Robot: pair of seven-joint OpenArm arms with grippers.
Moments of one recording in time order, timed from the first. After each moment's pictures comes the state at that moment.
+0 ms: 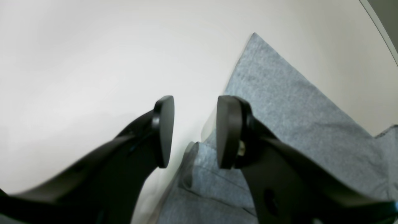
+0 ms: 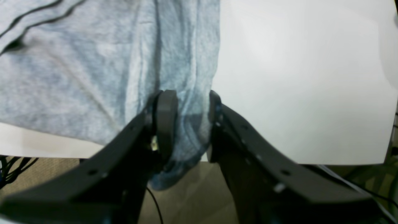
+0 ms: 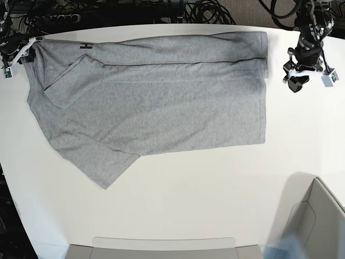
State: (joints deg) left arm 33.7 -17.5 -26.9 116.4 -52.1 17.2 38.5; right arm -33.8 30.1 37.5 95.9 29.6 32.3 -47.4
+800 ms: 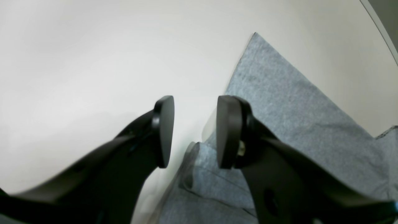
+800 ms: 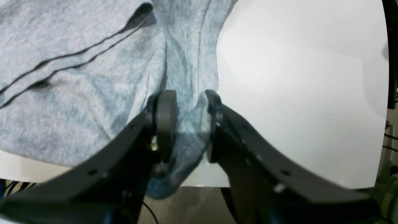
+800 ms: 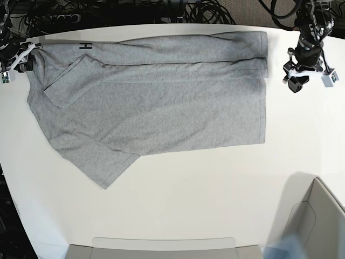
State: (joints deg) left arm 33.7 -17.5 -26.9 116.3 -52.1 17.1 38.5; right arm -32.5 29.8 37.7 96.2 29.6 32.4 -42.8
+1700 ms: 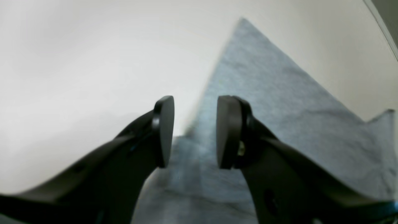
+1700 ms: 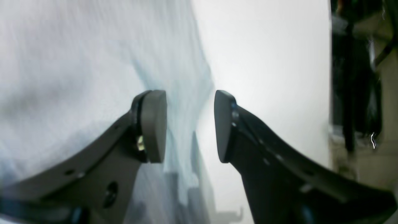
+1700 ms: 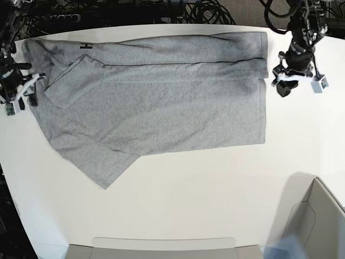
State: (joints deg) left arm 29.4 -17.6 -19.7 116.1 -51.5 17.1 38.7; right arm -17.2 28.9 30.6 100.9 23.2 32.3 -43.1
